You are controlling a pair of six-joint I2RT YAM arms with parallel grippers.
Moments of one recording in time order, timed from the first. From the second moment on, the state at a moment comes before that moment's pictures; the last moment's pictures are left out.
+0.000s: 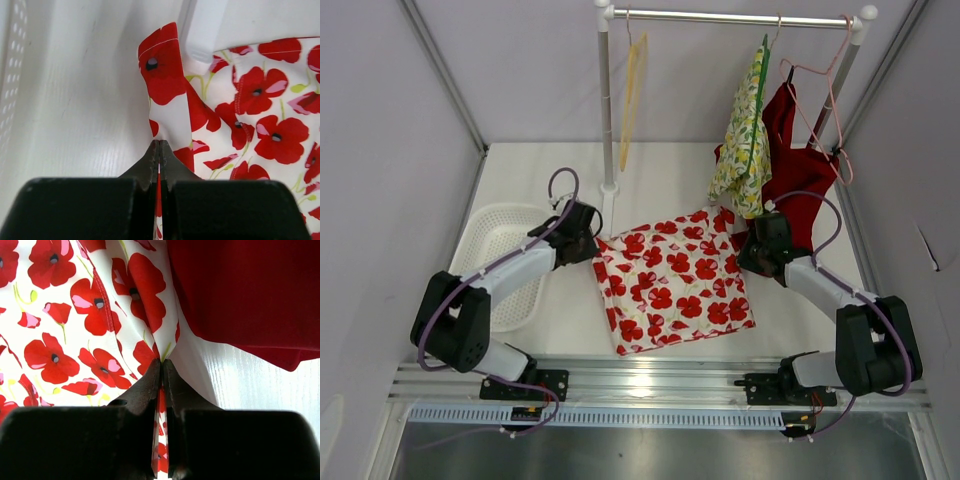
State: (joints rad) left arm -0.45 1.45 0.89 -0.40 -0.25 -0.72; right arm 0.25 1.35 0.71 -0.21 0.01 0.57
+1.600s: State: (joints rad) left arm -0.40 1.61 1.16 -0.35 -0.16 -0.57; right arm 0.23 1.28 0.67 -0.26 0.04 0.55
